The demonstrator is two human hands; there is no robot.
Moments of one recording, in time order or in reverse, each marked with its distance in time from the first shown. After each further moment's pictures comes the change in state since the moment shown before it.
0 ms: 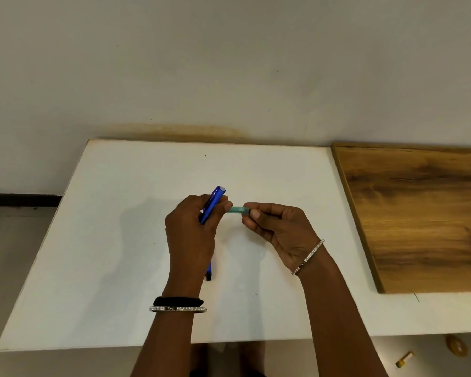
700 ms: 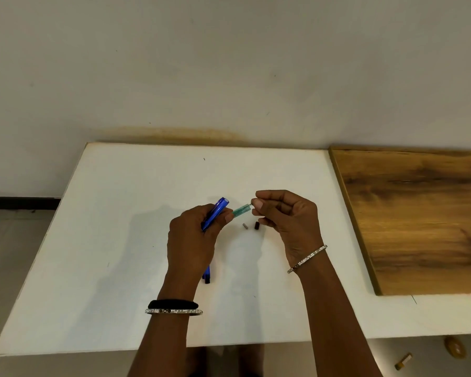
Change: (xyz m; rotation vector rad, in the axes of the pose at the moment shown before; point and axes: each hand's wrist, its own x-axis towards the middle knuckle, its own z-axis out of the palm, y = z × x) left_hand 0.000 -0.012 0.001 0.051 -0.176 -0.071; right_hand -0.001 -0.012 0.002 -0.230 0.128 -0.299
